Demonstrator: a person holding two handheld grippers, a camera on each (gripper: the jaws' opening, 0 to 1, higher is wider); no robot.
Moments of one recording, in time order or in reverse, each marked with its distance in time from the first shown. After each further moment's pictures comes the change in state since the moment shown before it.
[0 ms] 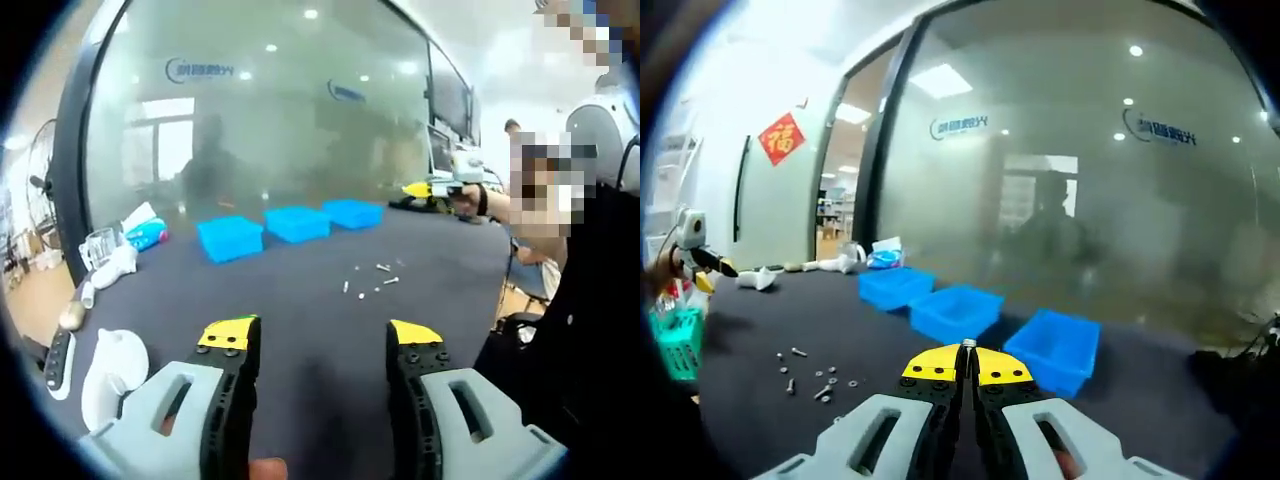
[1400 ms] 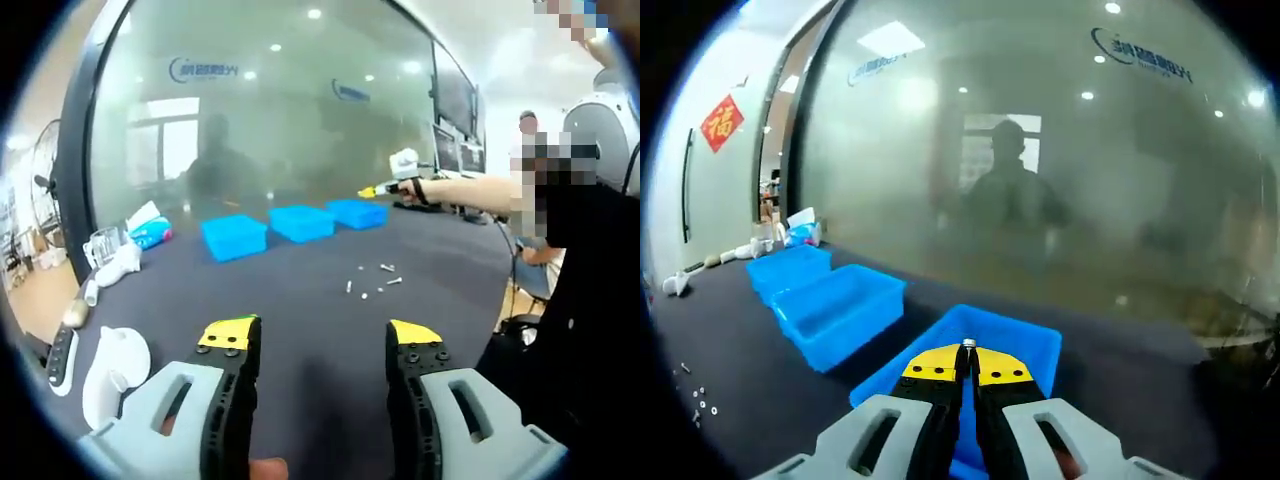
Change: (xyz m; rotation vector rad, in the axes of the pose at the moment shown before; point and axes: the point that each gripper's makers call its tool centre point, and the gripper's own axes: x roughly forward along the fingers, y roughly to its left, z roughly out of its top) left arm 0.000 -0.001 0.001 -0.003 0.003 0.022; right arm 0.127 -0.101 -0.037 0.038 0.179 -0.157
